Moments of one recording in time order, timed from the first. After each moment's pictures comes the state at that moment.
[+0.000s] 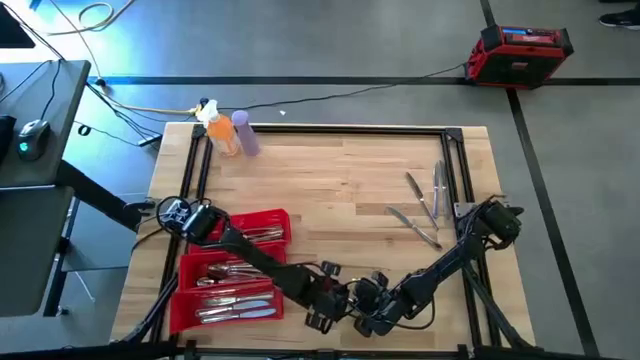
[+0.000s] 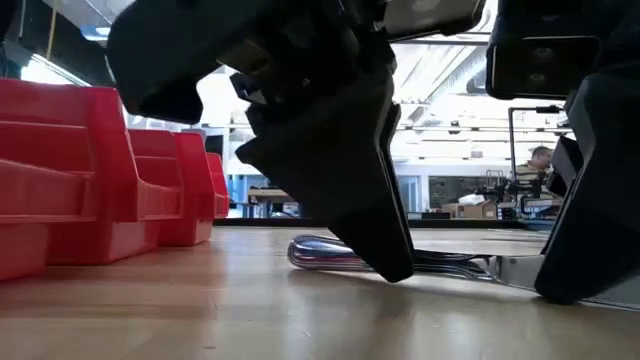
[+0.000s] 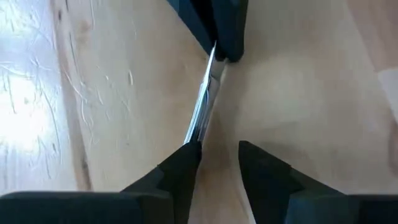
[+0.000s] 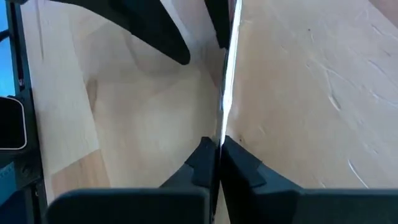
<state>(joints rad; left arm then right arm) -0.47 2.30 1.73 -0.59 -0.25 -0.10 0.72 2.01 1.07 -0.13 0.37 1.13</state>
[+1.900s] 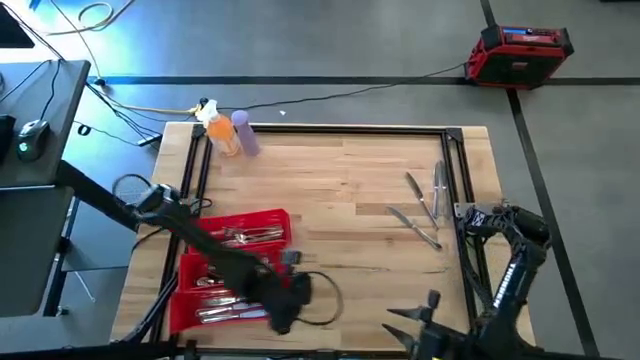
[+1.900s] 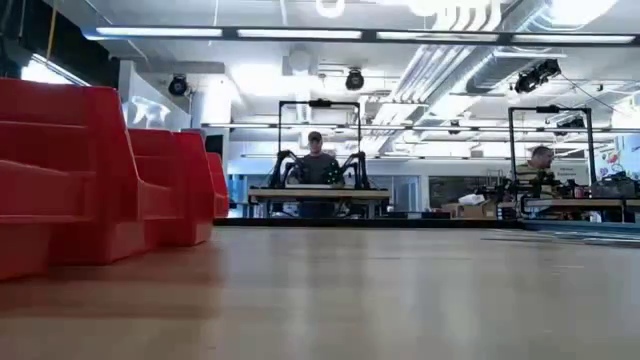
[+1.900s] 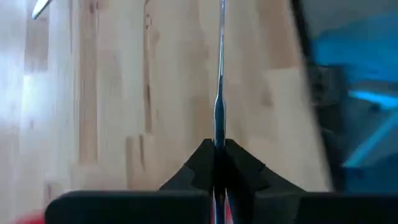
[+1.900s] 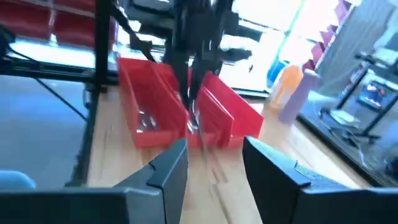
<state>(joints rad) -0.66 1.84 1.76 -1.04 -0.35 -0.46 1.13 1.89 1.61 -0.92 1.34 0.94</state>
